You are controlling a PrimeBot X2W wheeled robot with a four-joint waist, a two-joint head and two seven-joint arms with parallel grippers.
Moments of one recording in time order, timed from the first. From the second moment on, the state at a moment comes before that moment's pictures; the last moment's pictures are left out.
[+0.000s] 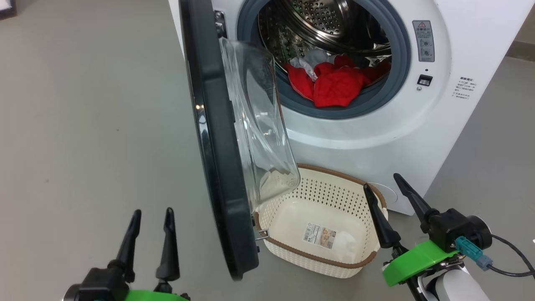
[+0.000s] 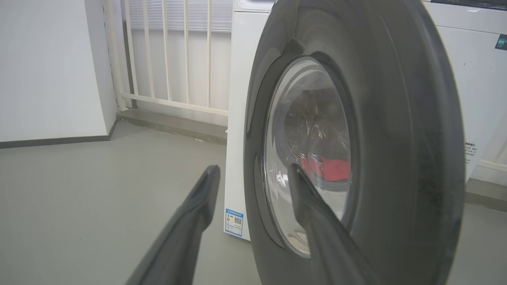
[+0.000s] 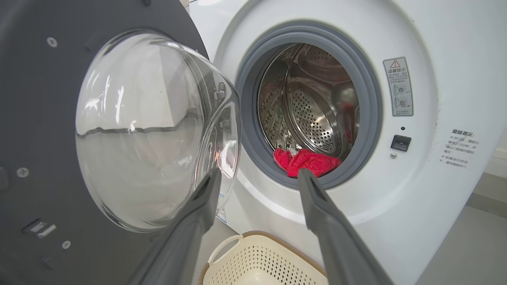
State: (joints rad) left arm -0.04 0.05 -0.12 0.08 -0.25 0.09 -0.25; right arm -0.15 -0.05 0.12 0.29 0.18 0.13 -0.26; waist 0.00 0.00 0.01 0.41
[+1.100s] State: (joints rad) left arm -0.16 0.05 -0.39 -0.09 -0.21 -0.07 -0.17; right arm -0.15 -0.05 0.15 0.31 0.22 0.13 -0.26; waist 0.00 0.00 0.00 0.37
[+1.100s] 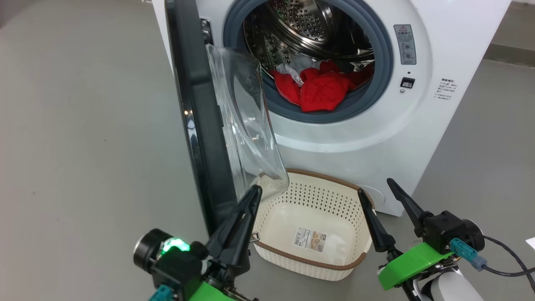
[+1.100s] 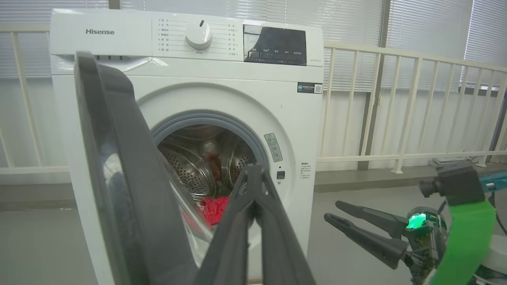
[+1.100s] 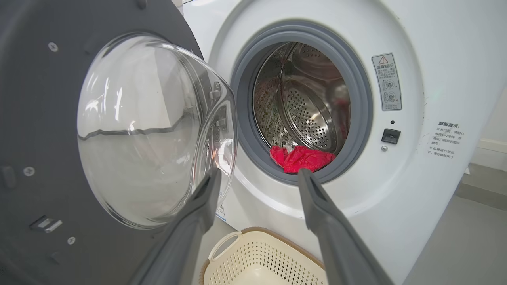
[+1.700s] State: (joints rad) left arm -0.16 0.05 -0.40 0.07 -0.28 -0.03 -0.07; right arm -0.15 -0.05 0.16 0.33 0.23 0.13 -0.26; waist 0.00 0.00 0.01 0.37
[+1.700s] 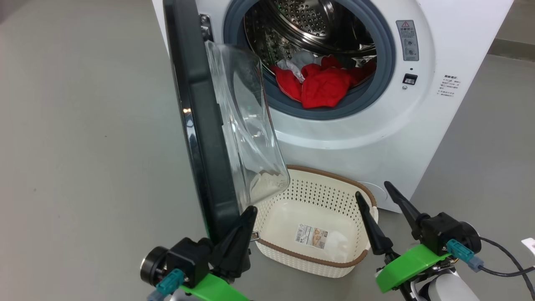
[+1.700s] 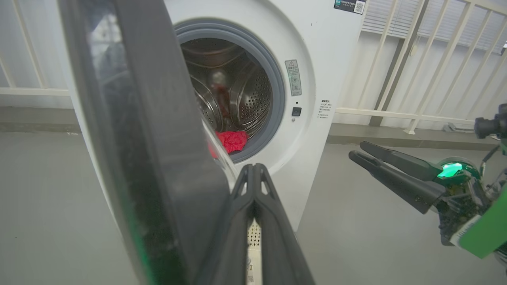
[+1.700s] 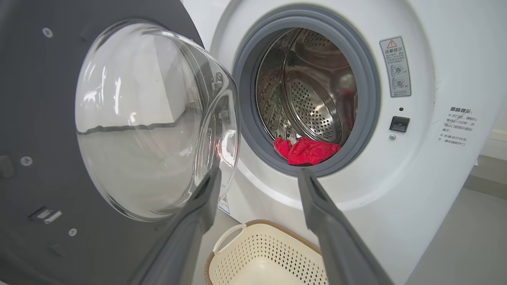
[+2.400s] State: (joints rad) left arm -0.12 0.08 -0.25 0.06 -0.33 0.10 -0.09; right arm -0.15 -0.05 0.18 0.36 0.23 0.13 -0.26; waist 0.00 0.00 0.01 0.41
